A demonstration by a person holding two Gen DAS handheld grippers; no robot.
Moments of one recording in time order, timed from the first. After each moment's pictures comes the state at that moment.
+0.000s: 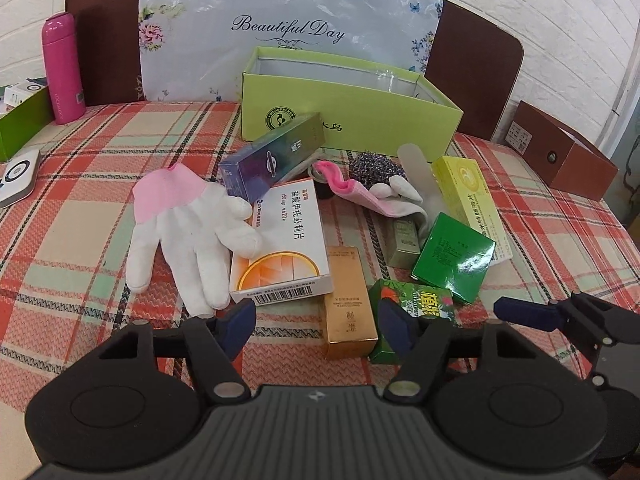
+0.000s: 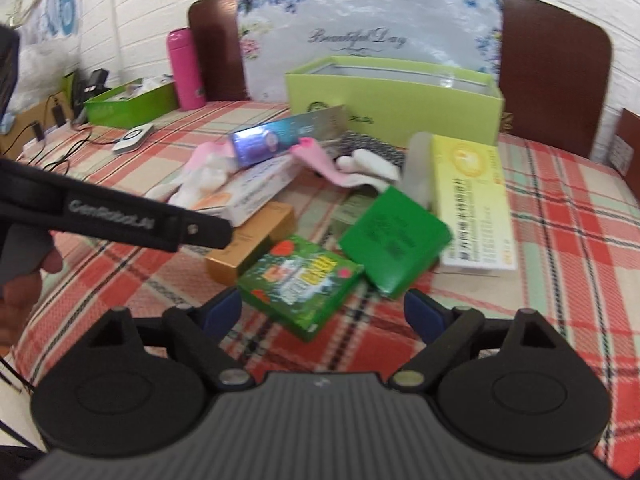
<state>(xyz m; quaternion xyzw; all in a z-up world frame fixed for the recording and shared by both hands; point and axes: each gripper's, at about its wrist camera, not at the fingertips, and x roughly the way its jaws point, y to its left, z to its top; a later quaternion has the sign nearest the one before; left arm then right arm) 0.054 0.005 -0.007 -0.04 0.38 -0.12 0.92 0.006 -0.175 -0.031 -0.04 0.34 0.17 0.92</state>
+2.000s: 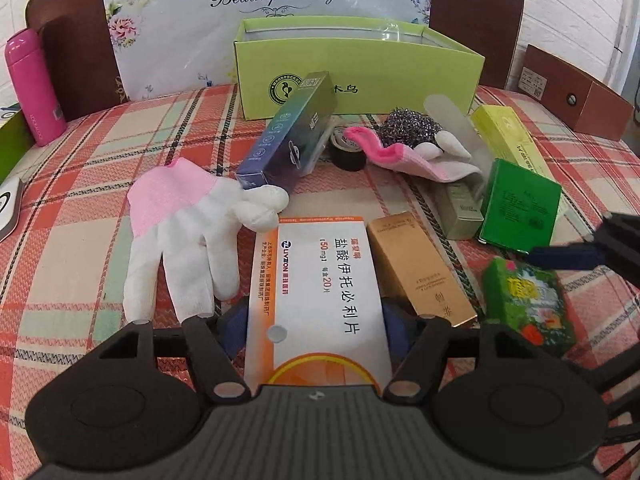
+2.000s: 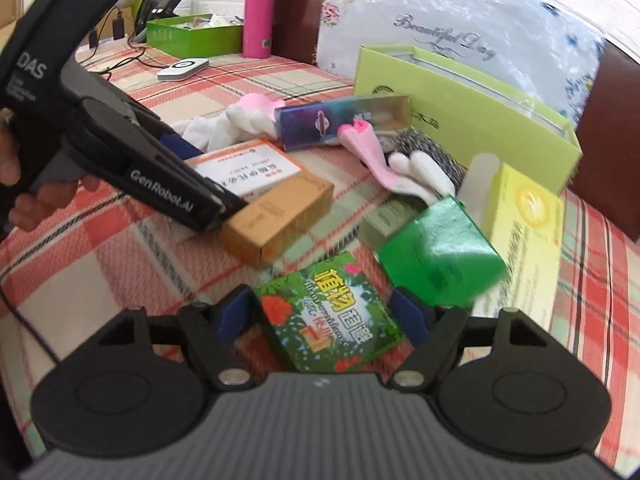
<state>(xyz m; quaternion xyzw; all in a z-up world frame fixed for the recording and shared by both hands) 0.090 0.015 -0.042 0.04 0.39 -0.13 0.91 0.027 -0.173 -0.049 -0.16 0.35 0.23 0.89</state>
